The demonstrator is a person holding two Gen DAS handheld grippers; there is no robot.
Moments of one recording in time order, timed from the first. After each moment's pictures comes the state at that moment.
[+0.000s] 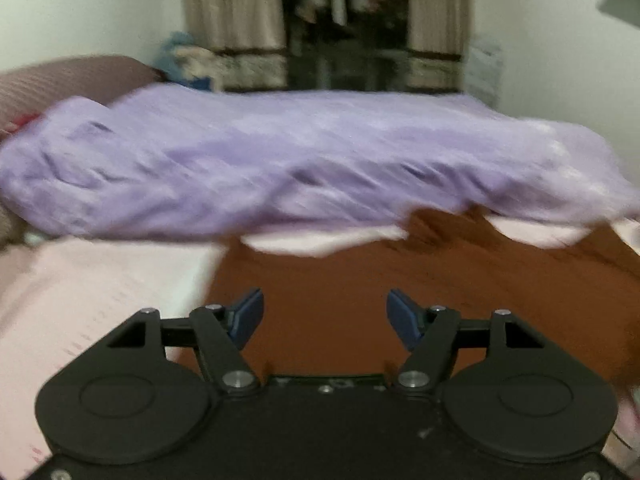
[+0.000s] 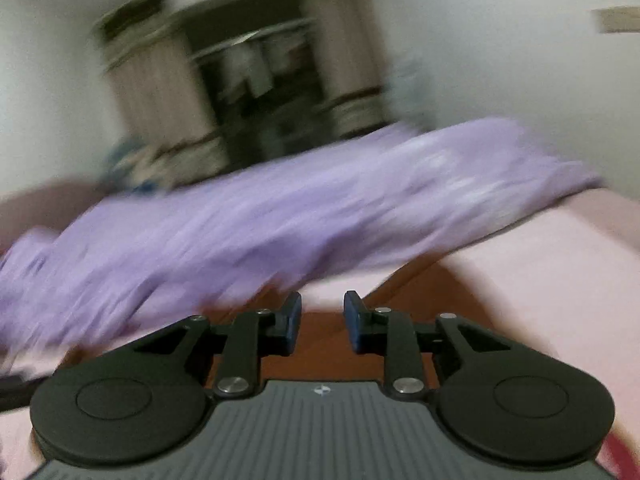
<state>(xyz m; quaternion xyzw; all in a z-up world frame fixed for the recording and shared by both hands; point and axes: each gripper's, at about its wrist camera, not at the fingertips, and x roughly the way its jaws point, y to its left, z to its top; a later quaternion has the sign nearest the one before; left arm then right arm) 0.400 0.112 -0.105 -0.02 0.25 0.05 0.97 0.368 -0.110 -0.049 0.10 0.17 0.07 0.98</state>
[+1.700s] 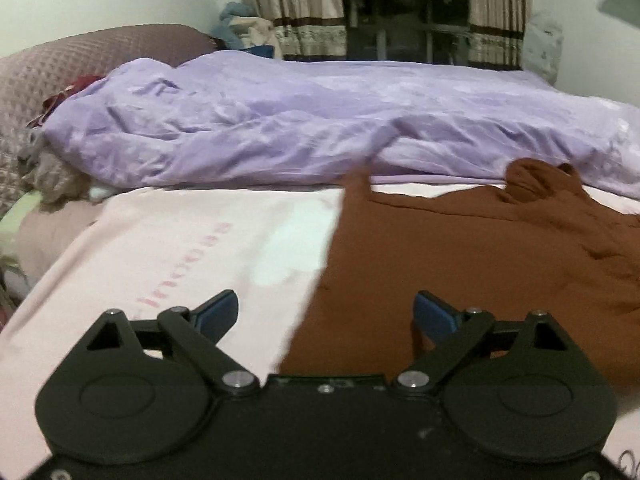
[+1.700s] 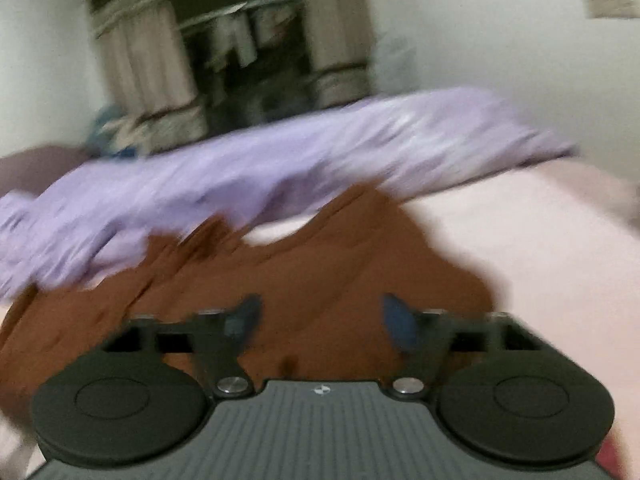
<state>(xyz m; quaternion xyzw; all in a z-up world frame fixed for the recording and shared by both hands) 0.376 0.186 -0.136 -0.03 0.29 0.16 0.95 0.368 -0.176 -0.107 0.10 0.19 0.00 0.98</state>
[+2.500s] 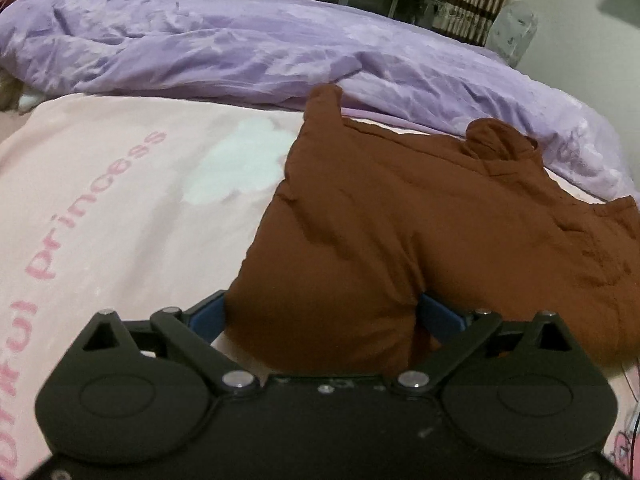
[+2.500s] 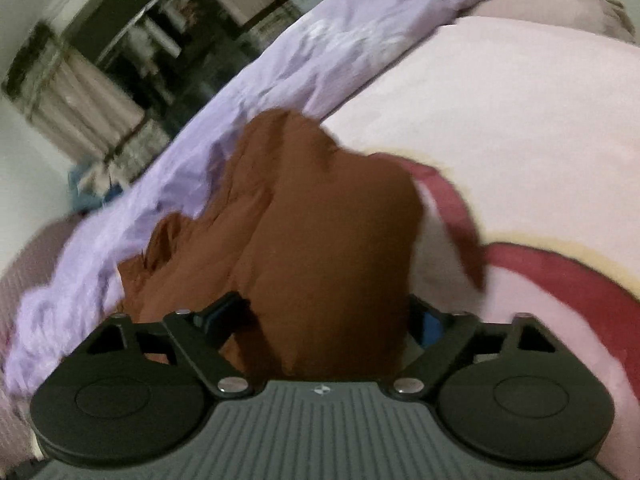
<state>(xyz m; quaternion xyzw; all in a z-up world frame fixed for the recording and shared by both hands) 0.400 0.208 -0.174 -0.13 0.35 0.04 0.93 0.416 -0.244 -0.164 0.29 0.30 0.03 0.91</state>
